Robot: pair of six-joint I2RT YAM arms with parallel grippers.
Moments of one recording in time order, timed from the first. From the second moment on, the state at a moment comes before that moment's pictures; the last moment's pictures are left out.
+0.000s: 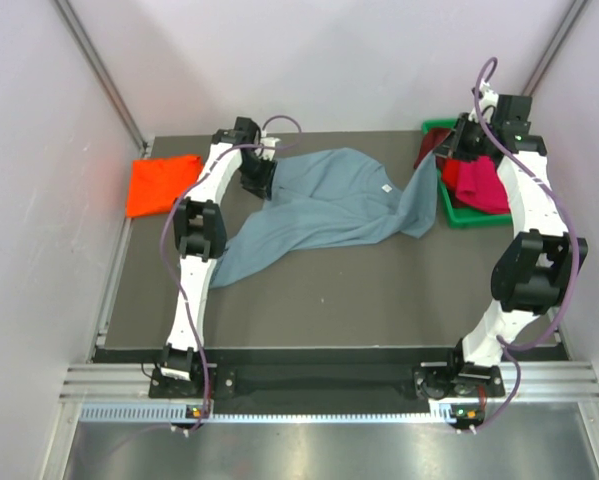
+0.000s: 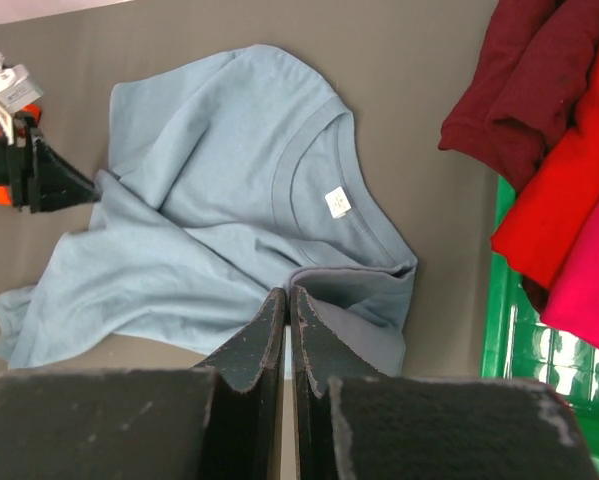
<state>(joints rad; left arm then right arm) -0.19 2.68 2.63 -1.16 0.31 0.16 -0.12 1.77 1.70 -0.58 -0.52 0.17</state>
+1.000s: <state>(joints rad) -0.17 1.83 2.07 -1.17 0.30 0.16 -0.11 1.73 1.74 -0.56 -0.56 0.16</state>
